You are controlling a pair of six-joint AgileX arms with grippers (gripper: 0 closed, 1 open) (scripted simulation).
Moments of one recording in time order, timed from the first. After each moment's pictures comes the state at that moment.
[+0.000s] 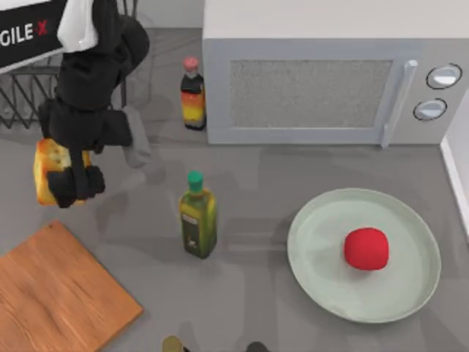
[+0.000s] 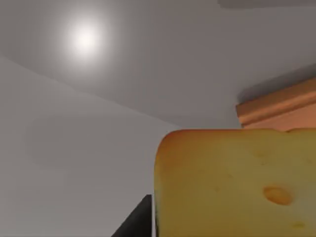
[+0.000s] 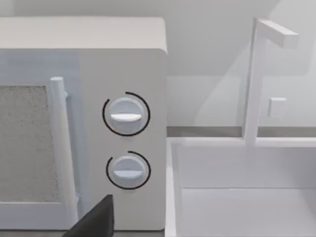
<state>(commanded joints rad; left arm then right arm) -0.32 2.15 1.69 -1.36 -0.32 0.92 0.00 0.00 0.00 0.00 0.00 0.00</state>
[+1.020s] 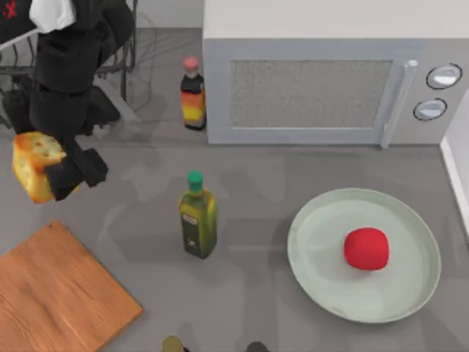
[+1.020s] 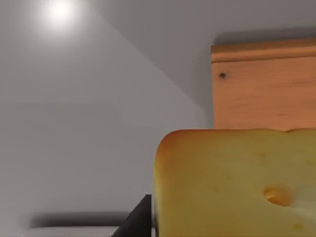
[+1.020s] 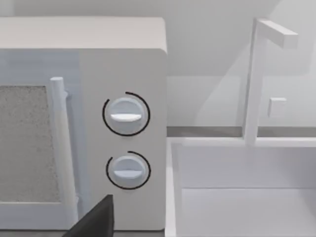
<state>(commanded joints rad) -0.30 2.05 1.69 -1.45 -0.28 0.58 0.00 0.00 0.00 0.00 0.00 0.00</state>
